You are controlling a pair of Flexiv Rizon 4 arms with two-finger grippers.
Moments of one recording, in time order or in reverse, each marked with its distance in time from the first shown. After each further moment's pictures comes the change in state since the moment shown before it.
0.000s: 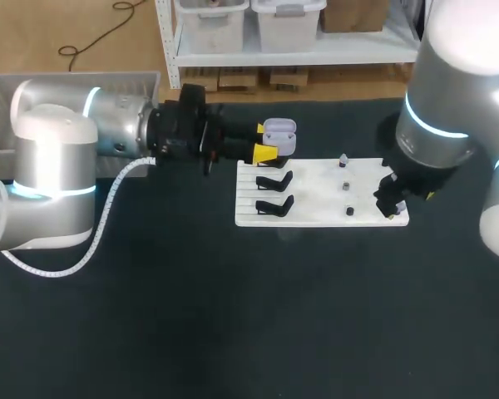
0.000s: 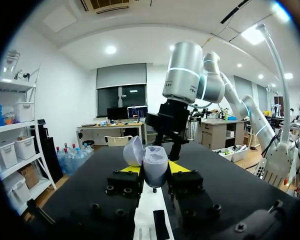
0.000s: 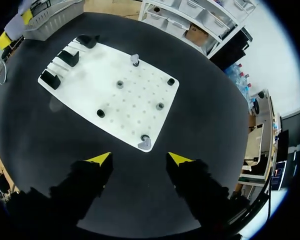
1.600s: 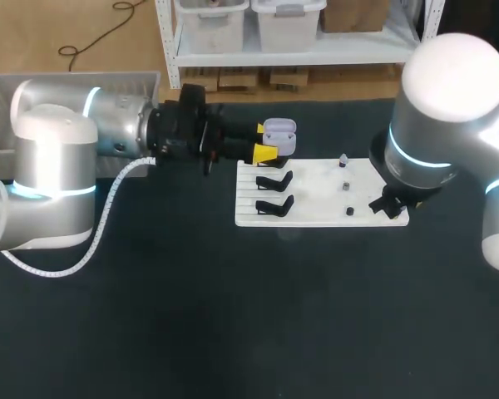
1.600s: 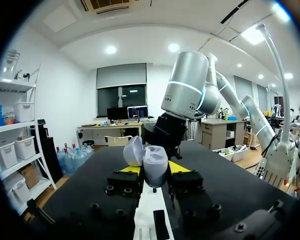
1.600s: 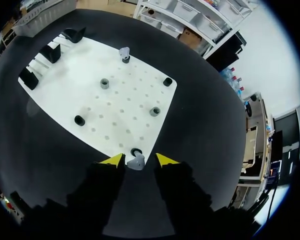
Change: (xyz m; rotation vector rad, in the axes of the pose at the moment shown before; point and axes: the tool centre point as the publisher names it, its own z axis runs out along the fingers) left arm 0.000 0.000 0.000 0.000 0.000 0.000; right arm -0.008 -0.011 0.039 0.092 -0.046 0.002
